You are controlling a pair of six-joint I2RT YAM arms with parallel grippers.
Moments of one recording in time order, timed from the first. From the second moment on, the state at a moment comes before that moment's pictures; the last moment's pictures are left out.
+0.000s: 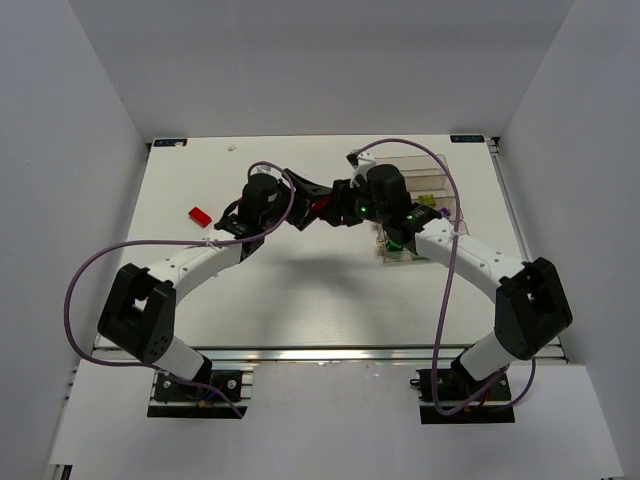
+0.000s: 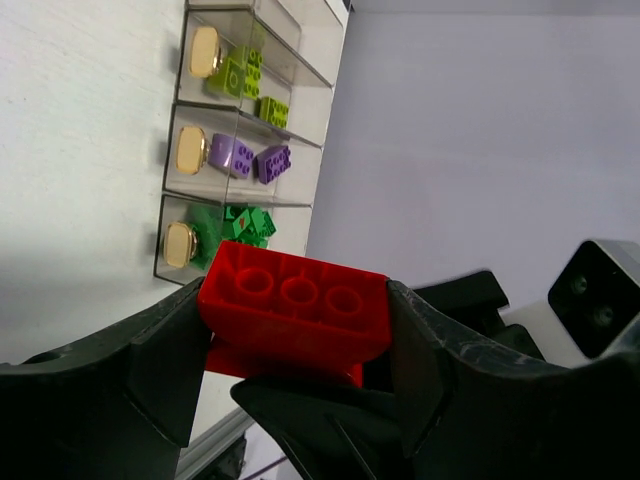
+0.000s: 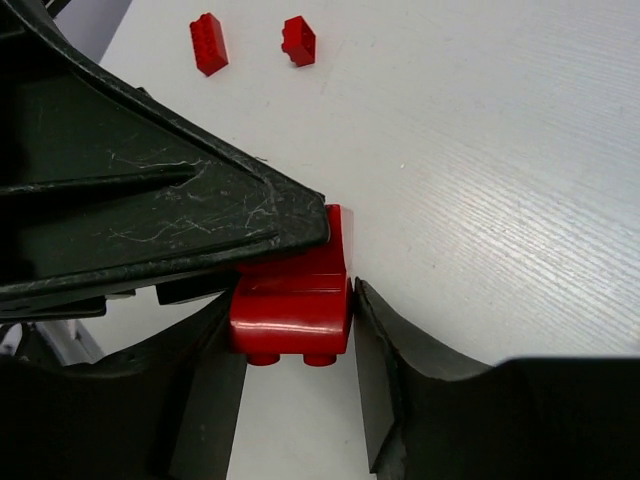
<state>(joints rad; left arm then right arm) -0.53 1.52 1.00 0.17 0.18 -1.35 0.65 1.53 1.15 -0.04 -0.22 0.39</state>
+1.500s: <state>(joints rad) -0.53 1.64 1.07 0.26 0.26 -1.29 0.12 1.81 1.32 0.07 -0.27 0.02</state>
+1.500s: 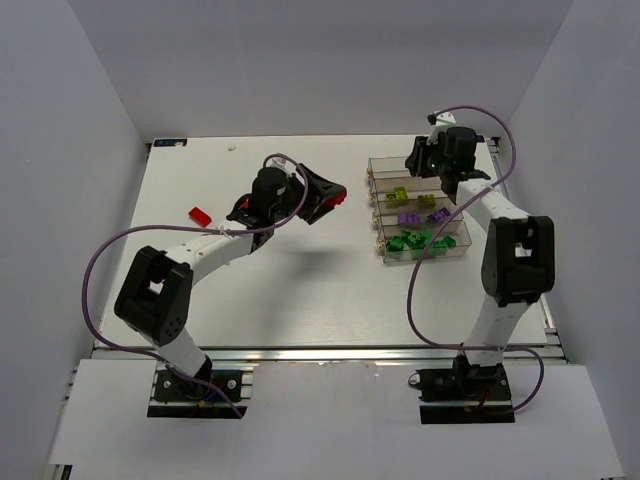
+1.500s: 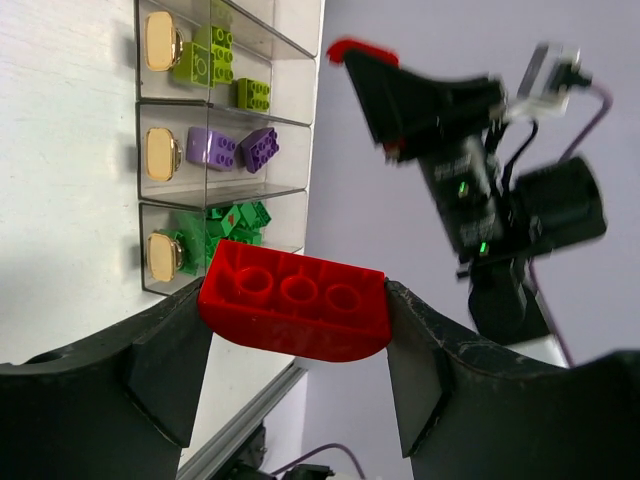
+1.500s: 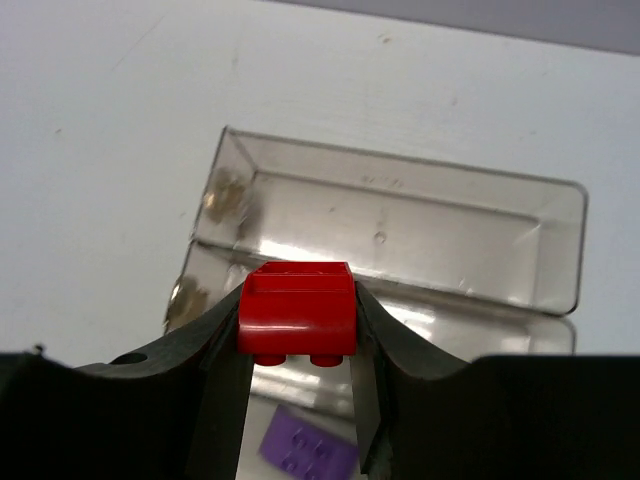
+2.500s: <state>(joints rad) -0.53 2.01 1.60 0.08 0.35 -1.01 0.07 2.16 1.68 -0.01 -0.21 -0.06</state>
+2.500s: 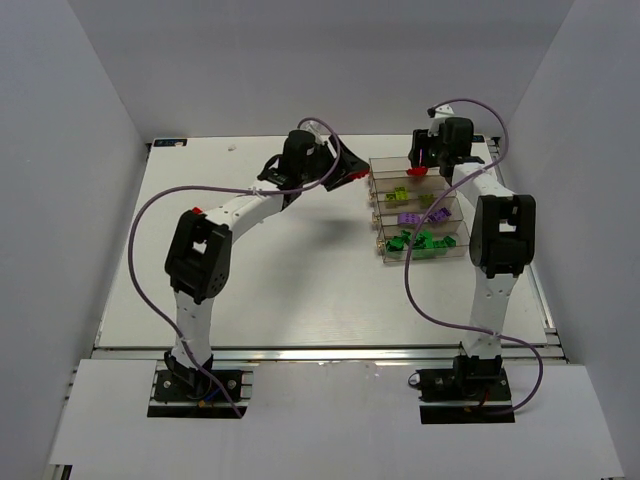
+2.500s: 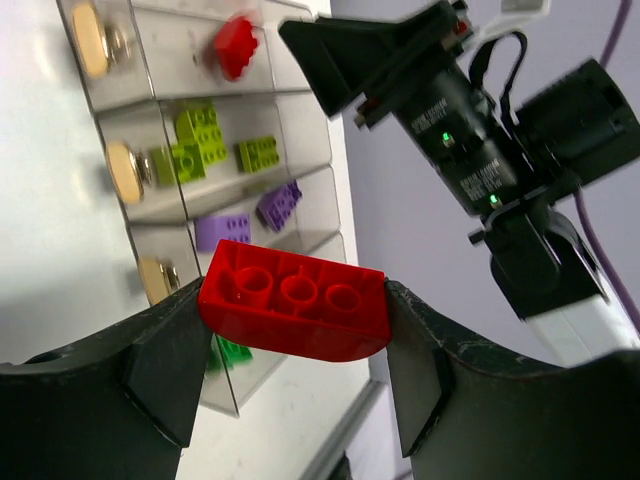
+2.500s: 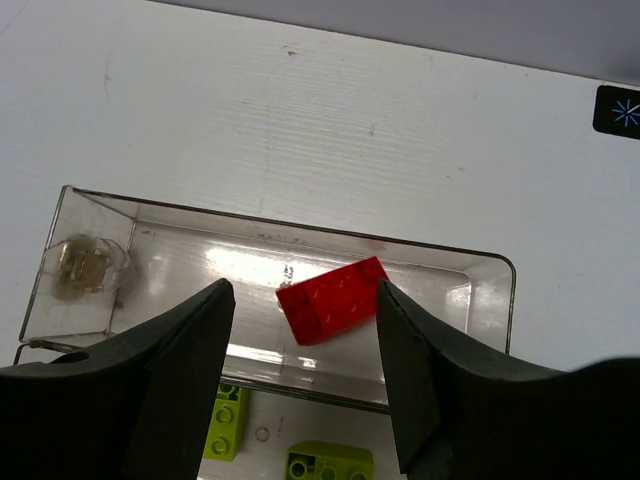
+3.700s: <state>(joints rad) -0.65 2.62 2.40 0.07 -0.18 -0.80 -0.14 1.63 1.06 0.09 -0.88 -0.02</state>
